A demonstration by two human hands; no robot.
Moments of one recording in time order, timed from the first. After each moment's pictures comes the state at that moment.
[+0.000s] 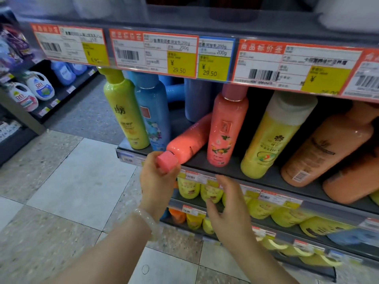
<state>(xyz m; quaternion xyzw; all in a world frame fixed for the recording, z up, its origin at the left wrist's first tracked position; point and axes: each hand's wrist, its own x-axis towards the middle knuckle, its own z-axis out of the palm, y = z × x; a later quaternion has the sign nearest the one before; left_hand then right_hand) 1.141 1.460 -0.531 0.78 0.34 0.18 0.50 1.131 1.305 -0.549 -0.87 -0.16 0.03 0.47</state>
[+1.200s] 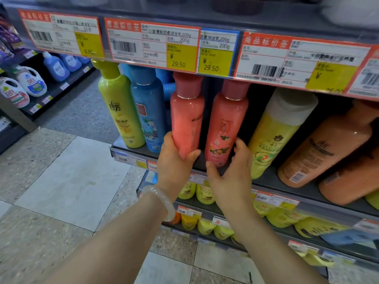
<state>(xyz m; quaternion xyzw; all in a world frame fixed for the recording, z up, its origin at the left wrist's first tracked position) 1.180 1.450 -0.532 0.82 0.26 0.17 0.49 1.172 1.331 -0.513 -0.85 -0.07 -0.07 0.51</state>
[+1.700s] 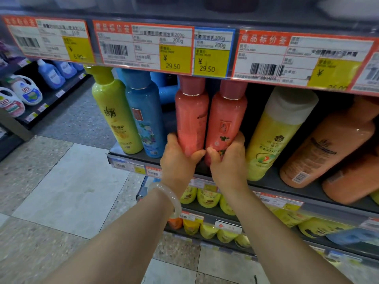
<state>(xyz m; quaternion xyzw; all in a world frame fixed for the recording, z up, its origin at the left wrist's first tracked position) 1.199 1.444 -0.528 0.84 0.25 0.15 0.46 1.216 1.345 -0.519 -0.85 -0.01 -0.05 0.52</state>
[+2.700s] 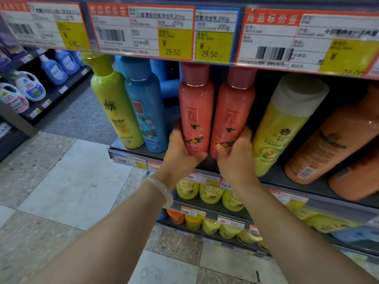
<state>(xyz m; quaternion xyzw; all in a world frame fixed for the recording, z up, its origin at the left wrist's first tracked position) 1.205 1.461 -0.548 0.81 0.12 0.10 0.56 1.222 1.336 -0.522 -0.86 -0.02 -0.04 0.50</state>
